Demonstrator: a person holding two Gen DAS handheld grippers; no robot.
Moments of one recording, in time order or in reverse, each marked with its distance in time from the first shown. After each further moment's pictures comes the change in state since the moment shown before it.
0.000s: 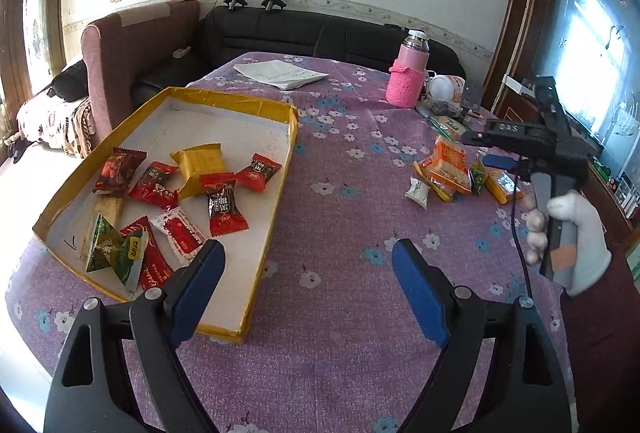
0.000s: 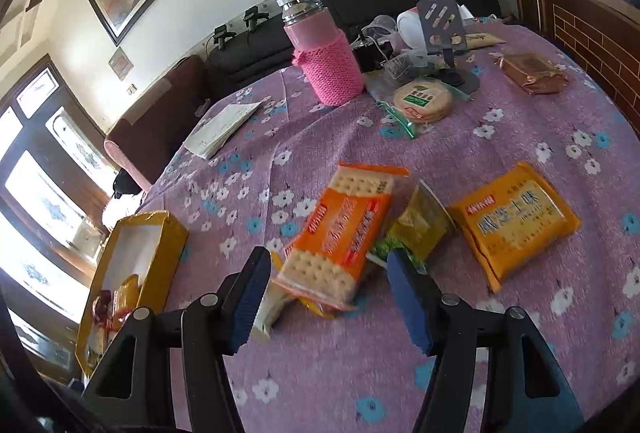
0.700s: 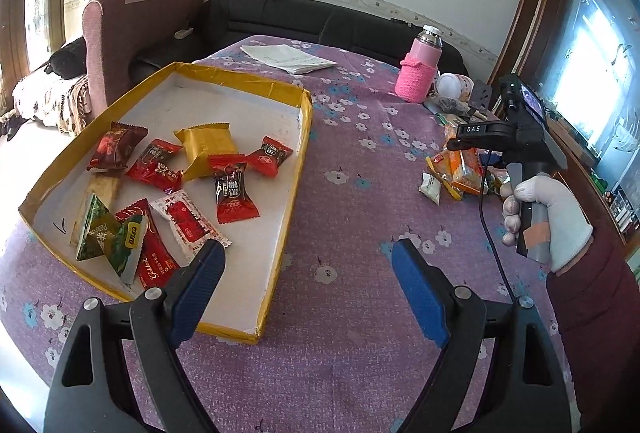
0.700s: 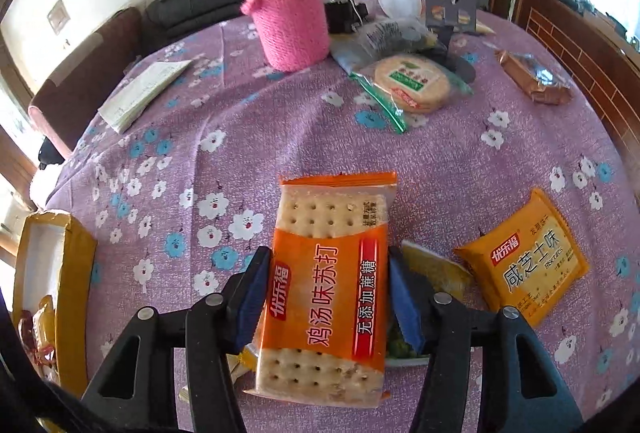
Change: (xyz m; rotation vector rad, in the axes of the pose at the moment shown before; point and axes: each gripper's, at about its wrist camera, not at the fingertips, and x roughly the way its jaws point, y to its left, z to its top) left arm 0.013 0.022 -0.005 -0.058 0.038 -0.030; right arm 0.065 0.015 0.018 -0.052 0.090 -0.264
